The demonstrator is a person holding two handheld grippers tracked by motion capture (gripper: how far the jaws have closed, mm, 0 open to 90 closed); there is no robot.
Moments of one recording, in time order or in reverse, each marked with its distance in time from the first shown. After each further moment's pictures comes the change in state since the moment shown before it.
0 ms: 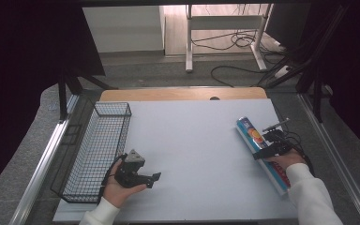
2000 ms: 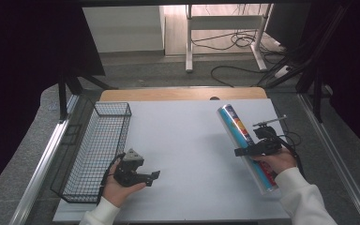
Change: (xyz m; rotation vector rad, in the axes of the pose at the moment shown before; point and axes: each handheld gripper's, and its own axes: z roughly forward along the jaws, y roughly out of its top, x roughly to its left) left arm 0.004 0.000 0.000 -0.007 -0.008 -0.036; right arm 0.062 0.008 -0.048 -0.161 0.291 0.044
